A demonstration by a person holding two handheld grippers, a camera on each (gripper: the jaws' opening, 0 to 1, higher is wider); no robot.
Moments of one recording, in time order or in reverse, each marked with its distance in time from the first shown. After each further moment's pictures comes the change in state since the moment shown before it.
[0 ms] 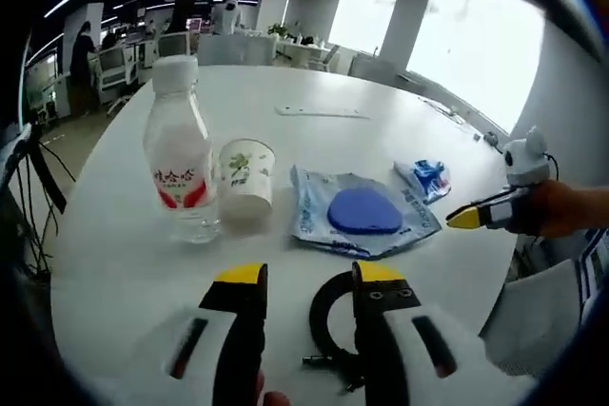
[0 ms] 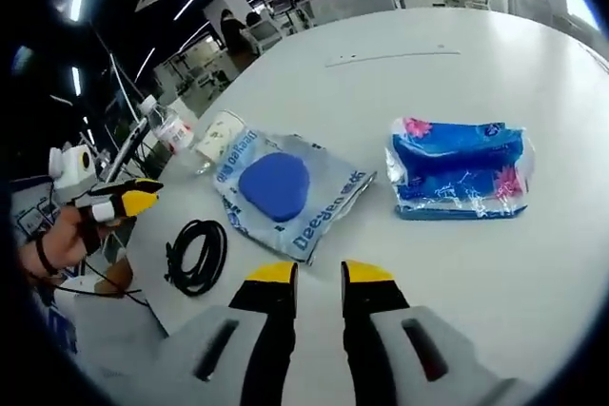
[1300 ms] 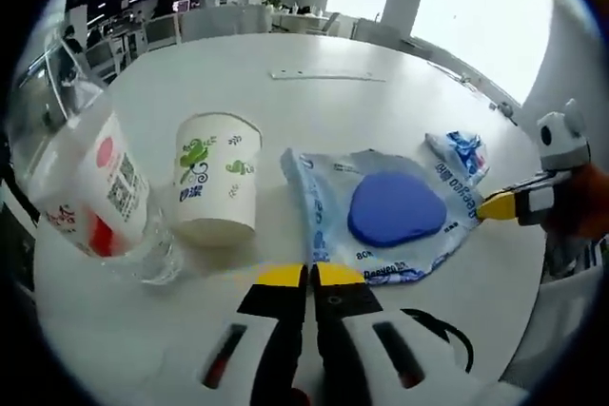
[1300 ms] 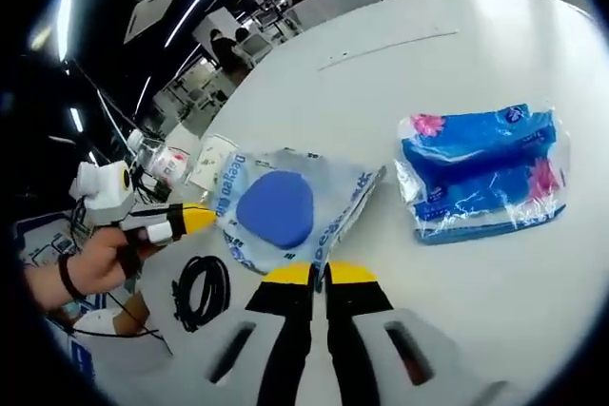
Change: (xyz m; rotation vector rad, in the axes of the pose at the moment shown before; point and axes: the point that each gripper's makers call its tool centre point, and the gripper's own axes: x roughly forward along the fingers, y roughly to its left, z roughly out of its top) left arm 0.074 0.008 -0.007 0.037 0.134 0.039; right arm 0.037 0.000 0.027 0.116 -0.031 0.051
